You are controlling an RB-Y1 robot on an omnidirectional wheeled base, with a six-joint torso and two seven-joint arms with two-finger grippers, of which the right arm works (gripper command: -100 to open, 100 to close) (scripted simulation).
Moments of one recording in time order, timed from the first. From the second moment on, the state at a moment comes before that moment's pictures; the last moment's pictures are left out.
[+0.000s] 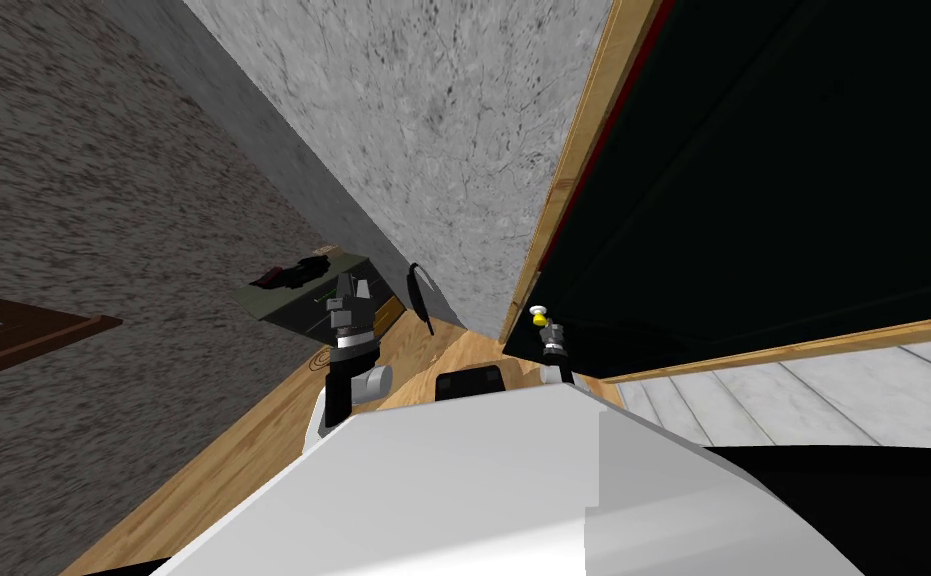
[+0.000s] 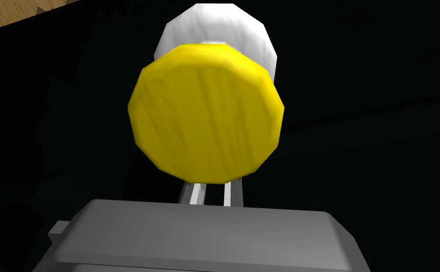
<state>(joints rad) 0.08 -0.21 -0.24 -0.79 -0.20 -0.83 -0.33</state>
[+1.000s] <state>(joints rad) 0.08 -0.22 -0.21 -0.79 -0.33 -0.84 -0.57</state>
